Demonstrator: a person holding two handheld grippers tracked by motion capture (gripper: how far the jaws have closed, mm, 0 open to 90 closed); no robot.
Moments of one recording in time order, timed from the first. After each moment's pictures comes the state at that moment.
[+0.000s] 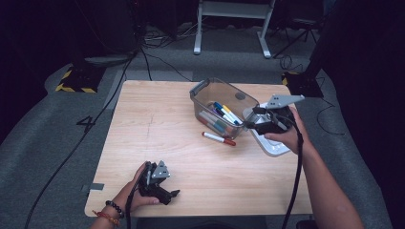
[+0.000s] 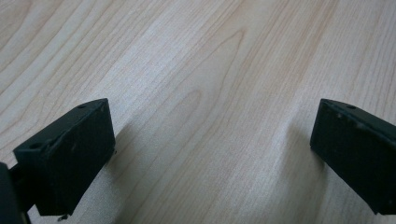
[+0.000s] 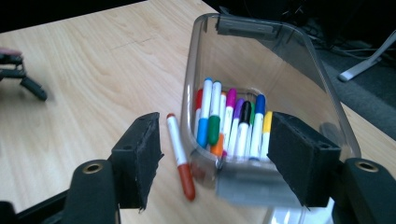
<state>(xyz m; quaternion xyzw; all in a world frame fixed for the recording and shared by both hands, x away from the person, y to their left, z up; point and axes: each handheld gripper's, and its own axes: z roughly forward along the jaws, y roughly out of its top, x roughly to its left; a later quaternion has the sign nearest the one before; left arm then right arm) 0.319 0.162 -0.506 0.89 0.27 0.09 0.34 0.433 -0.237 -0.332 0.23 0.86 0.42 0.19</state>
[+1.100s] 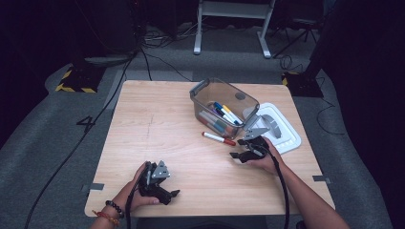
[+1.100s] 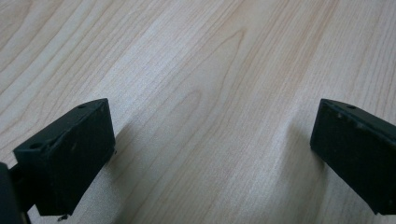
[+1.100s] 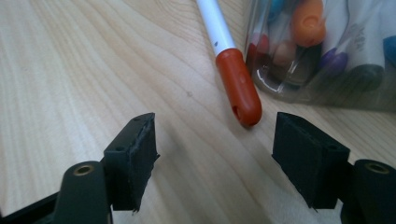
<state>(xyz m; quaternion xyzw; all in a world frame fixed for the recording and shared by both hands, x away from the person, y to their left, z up) 0.319 0.162 -0.506 0.89 0.27 0.09 0.34 0.451 -0.215 -0.493 0.25 0.89 0.36 0.11</state>
